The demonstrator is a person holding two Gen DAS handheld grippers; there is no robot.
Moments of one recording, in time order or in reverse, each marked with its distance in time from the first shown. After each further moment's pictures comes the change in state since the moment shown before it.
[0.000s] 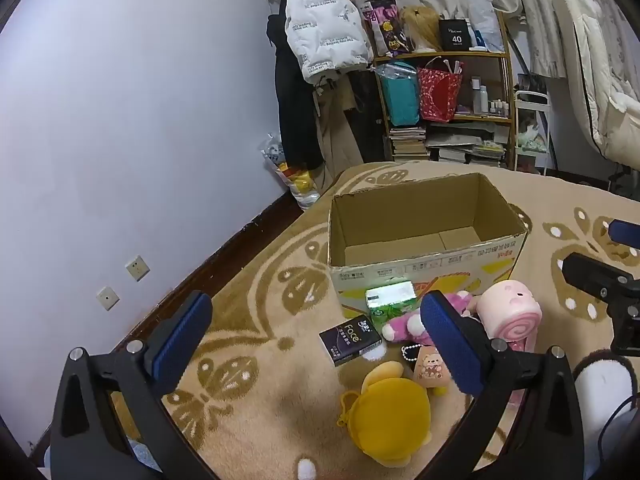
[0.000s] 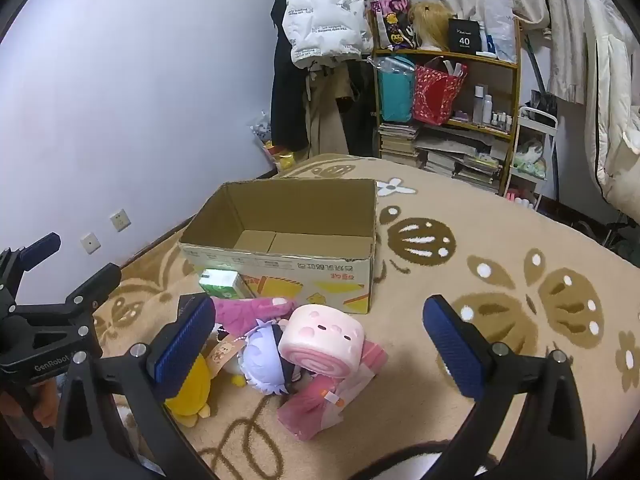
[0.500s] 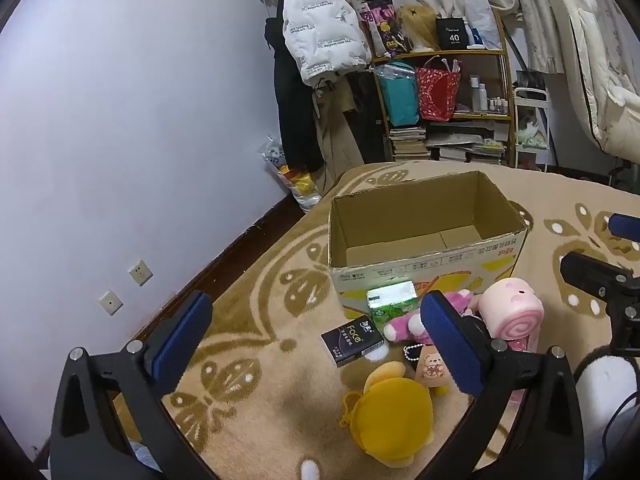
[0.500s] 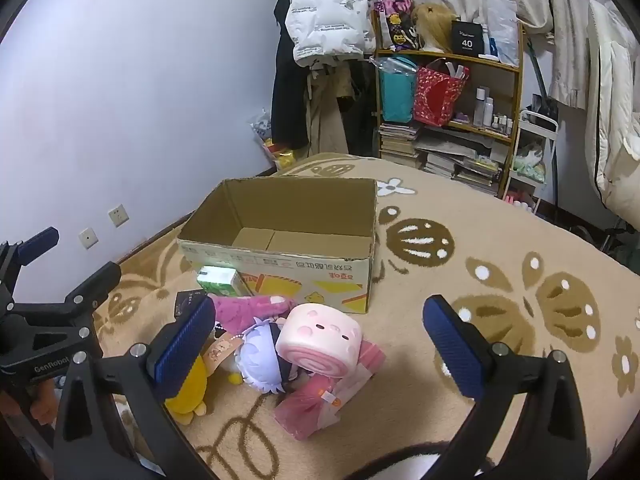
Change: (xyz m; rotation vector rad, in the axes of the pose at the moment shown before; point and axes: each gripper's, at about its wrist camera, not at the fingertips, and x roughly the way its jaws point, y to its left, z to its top) left arm 0.003 -0.009 -0.007 0.022 -0.018 0.014; right arm 0.001 0.001 -0.001 -0.013 -0.009 -0.001
